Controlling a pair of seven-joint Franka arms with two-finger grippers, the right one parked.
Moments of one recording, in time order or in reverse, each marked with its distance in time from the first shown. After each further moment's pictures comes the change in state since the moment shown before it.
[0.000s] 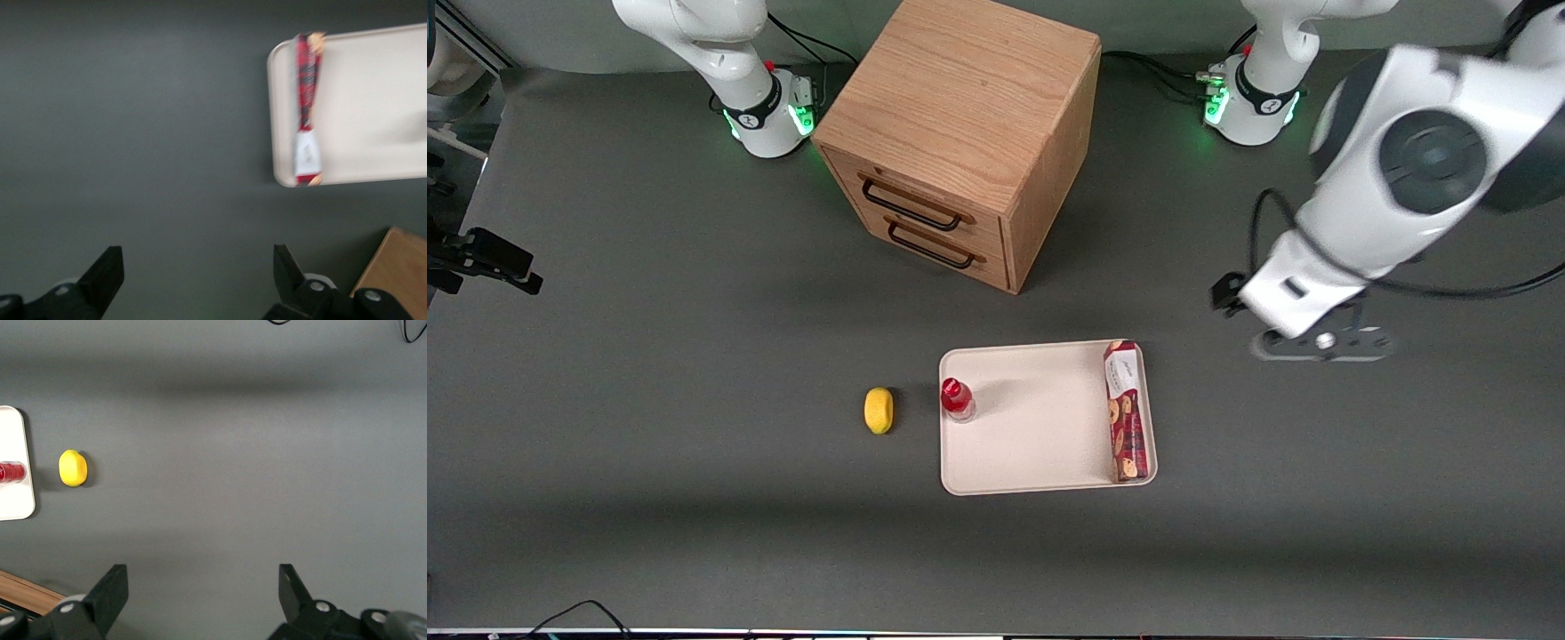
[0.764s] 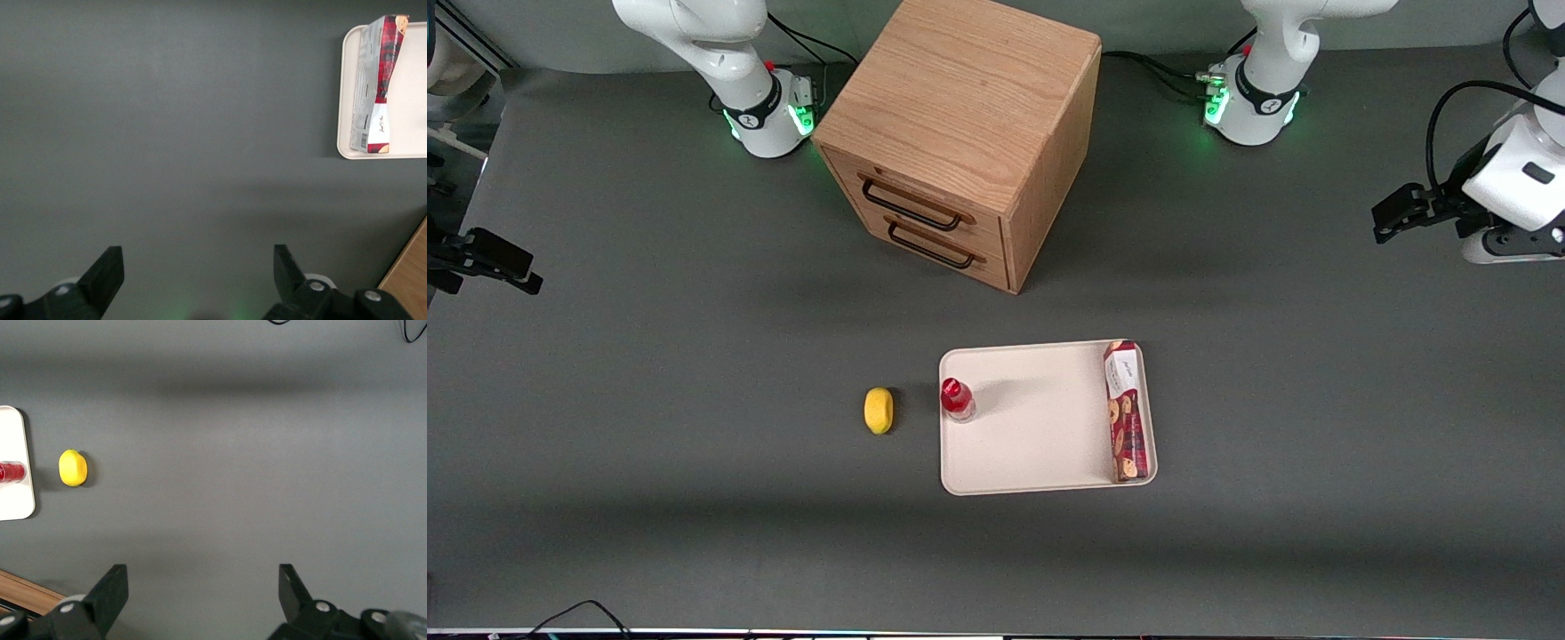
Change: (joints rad) arm 0.008 -0.294 0.238 -0.281 -0.047 0.057 0.186
